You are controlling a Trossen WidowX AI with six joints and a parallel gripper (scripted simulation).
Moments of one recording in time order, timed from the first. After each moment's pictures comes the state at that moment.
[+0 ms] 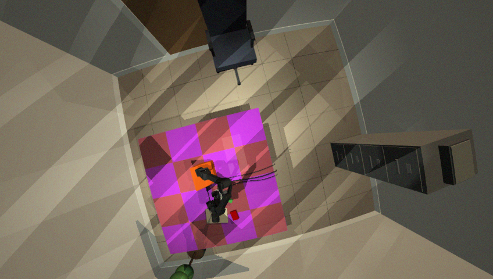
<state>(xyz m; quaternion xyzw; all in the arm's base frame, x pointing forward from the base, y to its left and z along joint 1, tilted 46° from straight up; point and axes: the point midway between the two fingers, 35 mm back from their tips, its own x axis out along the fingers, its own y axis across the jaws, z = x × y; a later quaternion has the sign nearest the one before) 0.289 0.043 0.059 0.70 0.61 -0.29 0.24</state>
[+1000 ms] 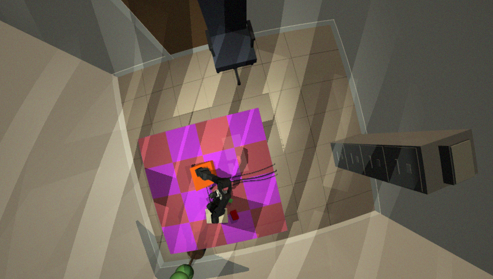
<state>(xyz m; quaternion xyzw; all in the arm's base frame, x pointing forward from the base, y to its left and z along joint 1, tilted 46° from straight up) 0.289 0.037 0.065 0.66 0.64 -0.22 0.32</state>
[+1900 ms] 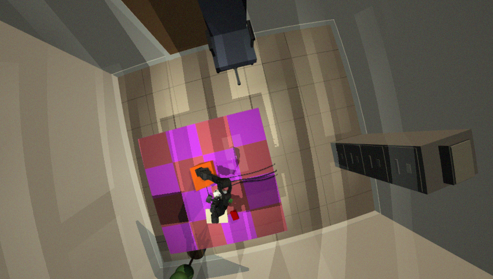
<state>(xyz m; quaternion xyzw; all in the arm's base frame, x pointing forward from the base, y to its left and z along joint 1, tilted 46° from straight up) 0.289 0.037 0.065 0.51 0.68 0.02 0.53</state>
